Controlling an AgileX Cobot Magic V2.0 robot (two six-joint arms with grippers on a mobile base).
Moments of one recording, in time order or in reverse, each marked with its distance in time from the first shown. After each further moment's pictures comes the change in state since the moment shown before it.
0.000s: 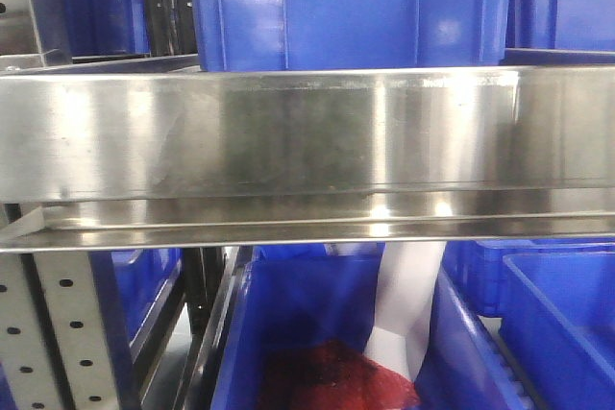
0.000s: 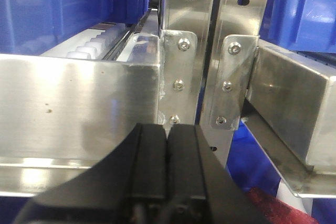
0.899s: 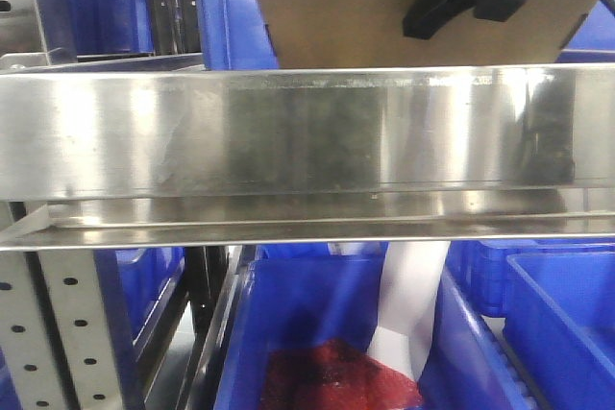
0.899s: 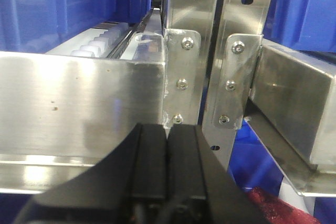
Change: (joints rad) left arm 0.000 0.000 0.000 0.000 0.000 0.000; right arm 0.216 0.620 -0.133 -0.061 -0.097 -0.531
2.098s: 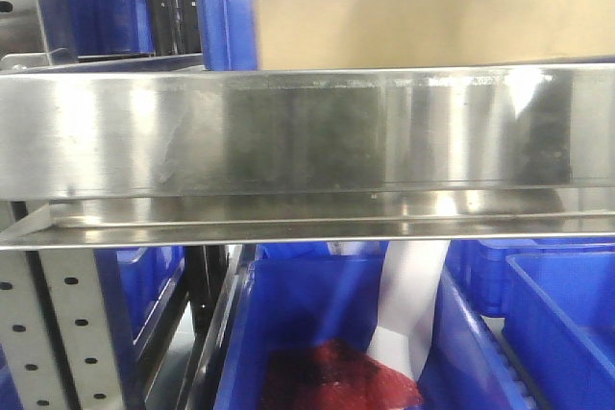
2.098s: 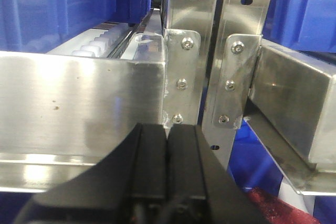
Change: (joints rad) left arm 0.000 0.000 0.000 0.000 0.000 0.000; right arm 0.000 -0.248 -0.001 0.270 0.171 0.356
